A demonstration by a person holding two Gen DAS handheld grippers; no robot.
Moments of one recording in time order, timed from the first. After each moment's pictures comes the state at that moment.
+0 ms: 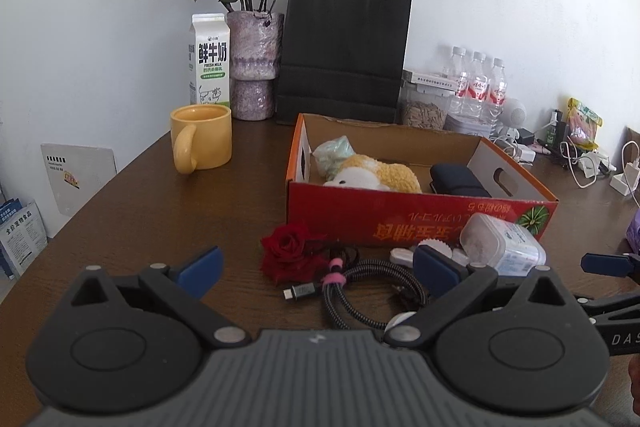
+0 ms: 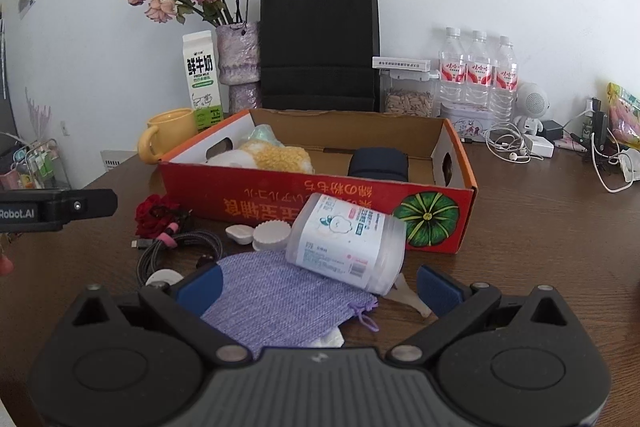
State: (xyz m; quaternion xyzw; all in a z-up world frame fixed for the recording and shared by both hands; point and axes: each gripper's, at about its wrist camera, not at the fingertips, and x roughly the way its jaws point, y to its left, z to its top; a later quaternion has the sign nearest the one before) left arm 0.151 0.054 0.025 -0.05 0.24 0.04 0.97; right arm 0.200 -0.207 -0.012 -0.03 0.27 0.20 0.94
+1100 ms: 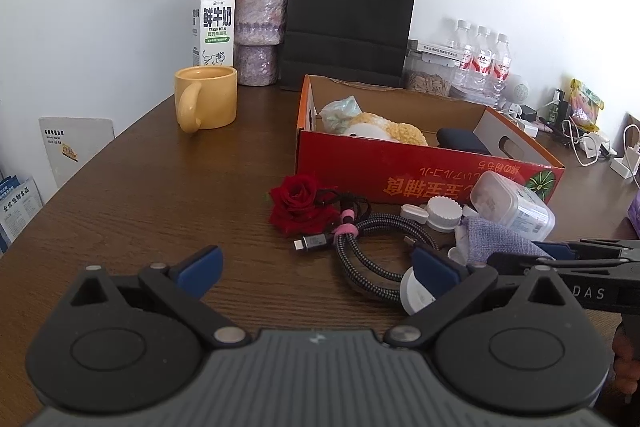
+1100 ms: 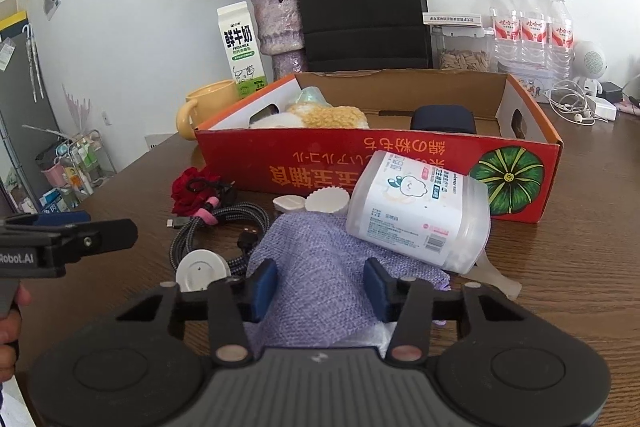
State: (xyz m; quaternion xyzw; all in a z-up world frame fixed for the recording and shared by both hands) left arm 0.144 0.064 0.001 -0.06 0.28 0.04 0.96; right arm 0.224 -0.191 -0.039 0.01 0.31 0.28 0.91
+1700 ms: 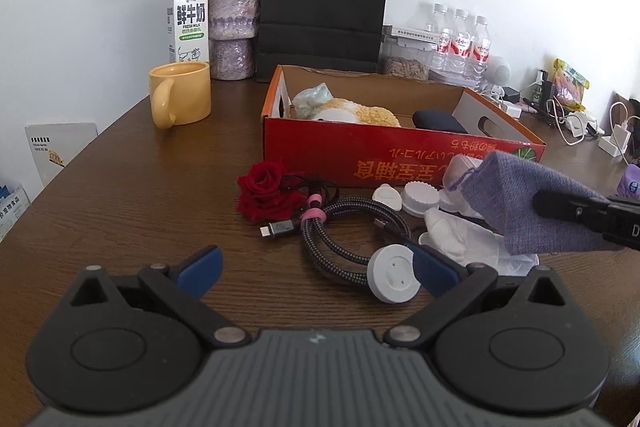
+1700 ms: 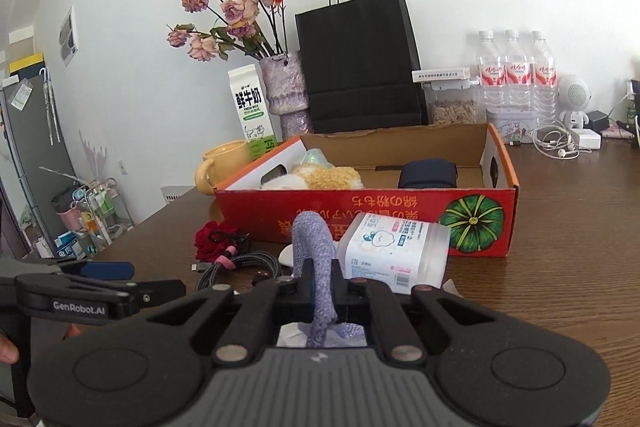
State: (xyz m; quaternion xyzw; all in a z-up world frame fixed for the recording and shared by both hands) left arm 0.145 0.039 -0.006 -0.04 0.29 0.01 0.96; right arm 0.193 -0.228 -0.012 0.04 0.23 0.29 0.93
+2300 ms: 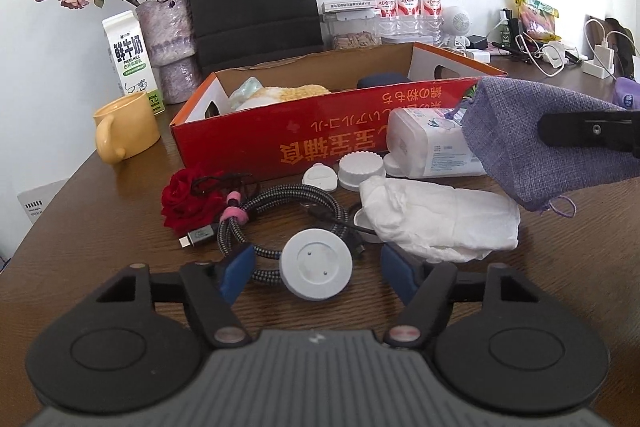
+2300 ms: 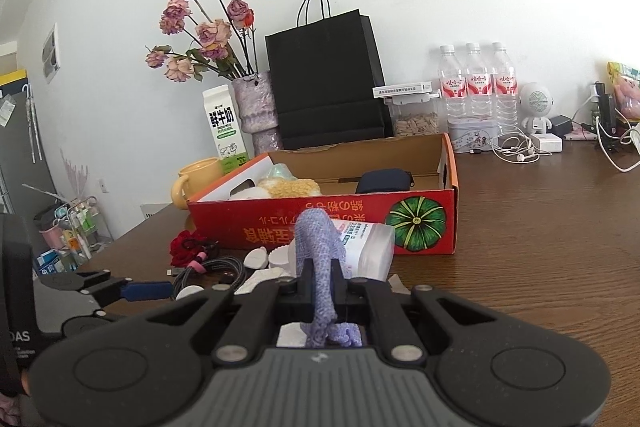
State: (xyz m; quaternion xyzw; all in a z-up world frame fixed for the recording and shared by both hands) left arm 0.164 -0.031 -0.035 0.08 0.29 0.00 0.95; right arm 0.178 -0.262 -0.019 0.06 0.22 0.26 0.94
